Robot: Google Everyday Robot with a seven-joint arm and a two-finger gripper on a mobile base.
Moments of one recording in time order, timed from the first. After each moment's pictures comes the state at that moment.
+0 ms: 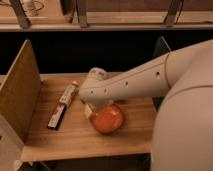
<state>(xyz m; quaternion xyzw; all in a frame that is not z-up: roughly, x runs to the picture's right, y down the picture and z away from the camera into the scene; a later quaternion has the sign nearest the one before) -0.006 0.111 0.727 -0.18 0.12 0.49 0.85</state>
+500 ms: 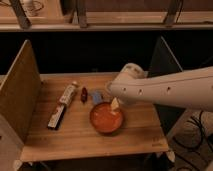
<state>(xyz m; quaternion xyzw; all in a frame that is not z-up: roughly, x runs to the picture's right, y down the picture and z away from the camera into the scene) 0.126 0.053 0.708 -0.10 0.17 0.59 0.78</state>
